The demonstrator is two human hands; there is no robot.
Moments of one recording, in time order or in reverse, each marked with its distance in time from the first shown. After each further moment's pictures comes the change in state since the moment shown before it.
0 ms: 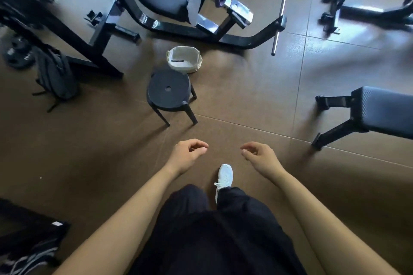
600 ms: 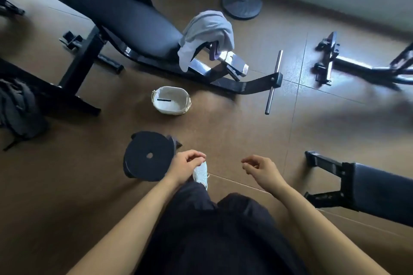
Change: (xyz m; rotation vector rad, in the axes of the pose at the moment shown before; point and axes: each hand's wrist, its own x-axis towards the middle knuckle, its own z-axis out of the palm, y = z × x) left_hand 0.327 0.165 -0.097 -0.183 -0.019 -0.077; right_hand 0.303 -0.167 -0.167 -0.067 -0.025 0.063
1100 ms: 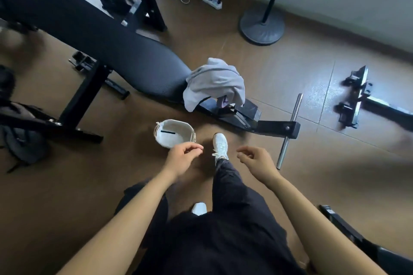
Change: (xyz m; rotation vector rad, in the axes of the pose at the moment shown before) left_hand 0.269 0.191 -0.087 -0.024 0.151 0.002; right_hand 0.295 -0.178 -0.137 0.038 -0.031 -0.103
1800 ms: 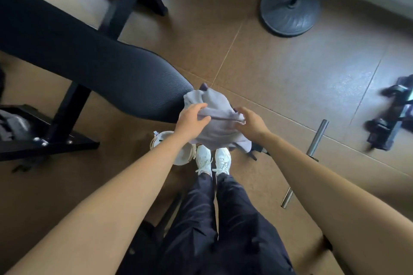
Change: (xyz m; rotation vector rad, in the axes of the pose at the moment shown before) left_hand 0.377 0.119 -0.011 0.395 0.025 -0.018; right_hand 0.396 -0.094 -0.081 -0.275 -0.227 -0.016
